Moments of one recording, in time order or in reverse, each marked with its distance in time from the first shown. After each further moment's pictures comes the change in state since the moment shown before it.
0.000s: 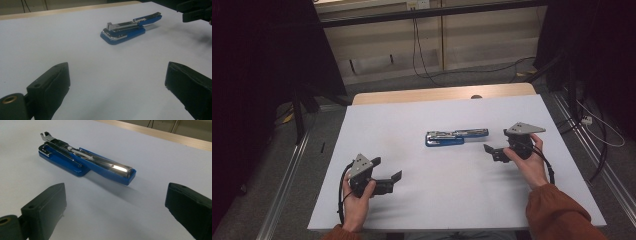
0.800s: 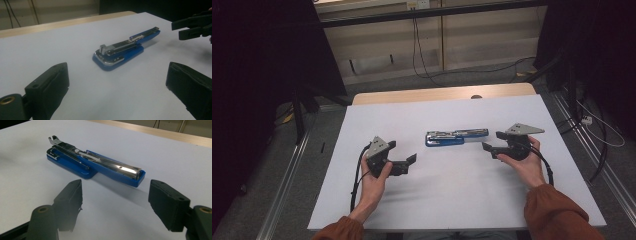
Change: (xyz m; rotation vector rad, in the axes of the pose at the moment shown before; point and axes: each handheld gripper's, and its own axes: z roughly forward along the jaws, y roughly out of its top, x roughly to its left) left arm 0.001 0.030 0.059 -0.045 -0.059 0.031; right arm 0.003 -0.002 0.004 -0.020 0.044 0.031
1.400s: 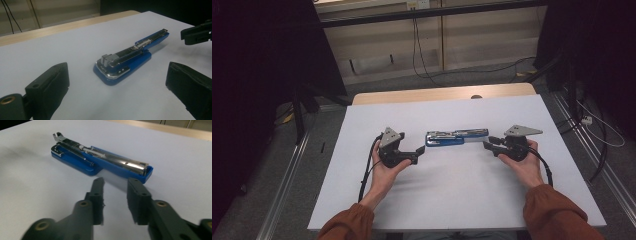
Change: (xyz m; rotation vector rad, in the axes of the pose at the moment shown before) left arm 0.003 0.010 0.036 0.012 0.015 0.032; right arm 0.000 -0.005 0.004 -0.005 0.030 0.001
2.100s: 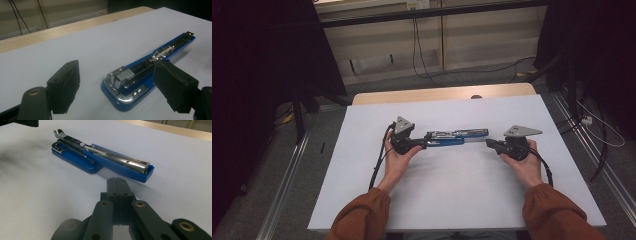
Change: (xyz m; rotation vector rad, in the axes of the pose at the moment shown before) left arm 0.004 0.016 0.050 0.038 0.065 0.009; right arm 0.000 -0.001 0.001 0.019 0.011 -0.021
